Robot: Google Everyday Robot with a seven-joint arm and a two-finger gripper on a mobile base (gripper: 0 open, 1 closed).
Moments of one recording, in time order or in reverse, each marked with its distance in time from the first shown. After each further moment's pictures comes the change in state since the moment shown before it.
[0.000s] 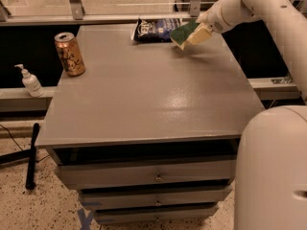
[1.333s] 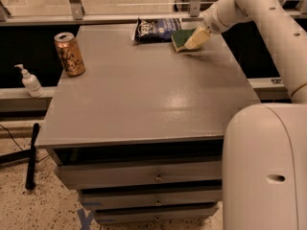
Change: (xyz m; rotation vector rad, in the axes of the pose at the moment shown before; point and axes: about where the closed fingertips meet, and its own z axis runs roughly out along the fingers) arm 0.011 -0.008 0.024 -0.003 0.044 -0.008
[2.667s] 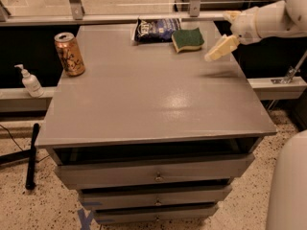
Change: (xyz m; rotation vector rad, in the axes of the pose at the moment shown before) arm 0.026 0.035 -0.073 -0.145 -0.266 0.022
